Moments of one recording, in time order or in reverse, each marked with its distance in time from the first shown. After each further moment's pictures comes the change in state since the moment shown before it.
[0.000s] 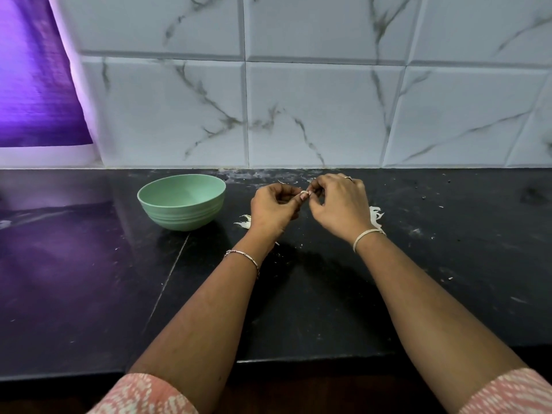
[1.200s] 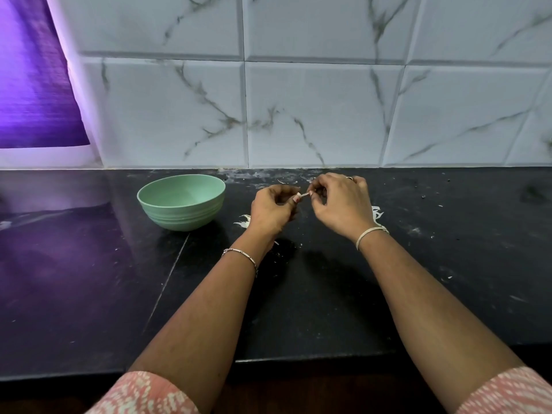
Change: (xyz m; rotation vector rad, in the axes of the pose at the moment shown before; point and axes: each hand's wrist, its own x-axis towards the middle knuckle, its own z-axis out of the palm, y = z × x) left_hand 0.002 -0.001 -0.001 -0.064 -0.060 -0.077; right_hand 0.001 0.006 -0.002 0.000 -0.022 -0.013
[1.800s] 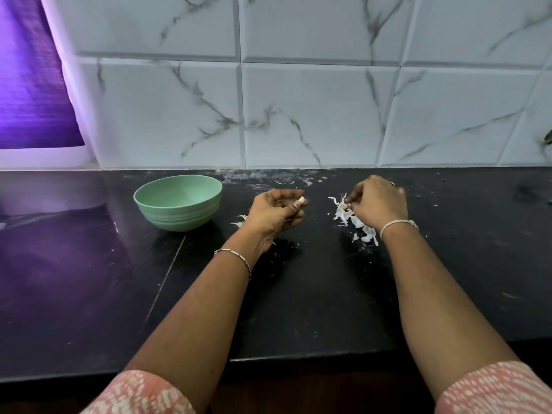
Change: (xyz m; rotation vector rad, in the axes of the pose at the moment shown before) left_hand -0.010 0.005 -0.003 -0.228 -0.162 -0.165; right_hand 0.002 0.054 -0.019 -0.170 -0.119 0.316
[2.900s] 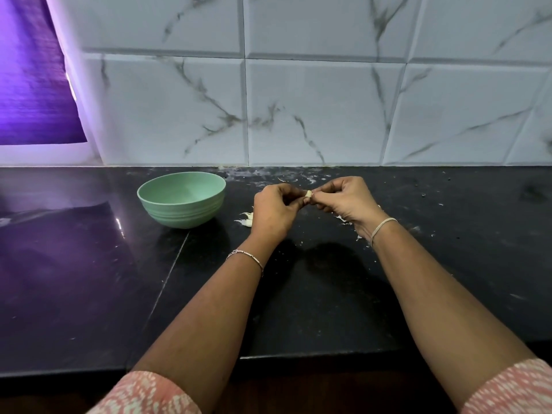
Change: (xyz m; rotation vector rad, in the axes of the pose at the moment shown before) left_hand 0.004 -0.001 0.004 0.683 0.249 0.399; right_hand -0.017 -0.048 0.006 1.054 -0.249 0.074
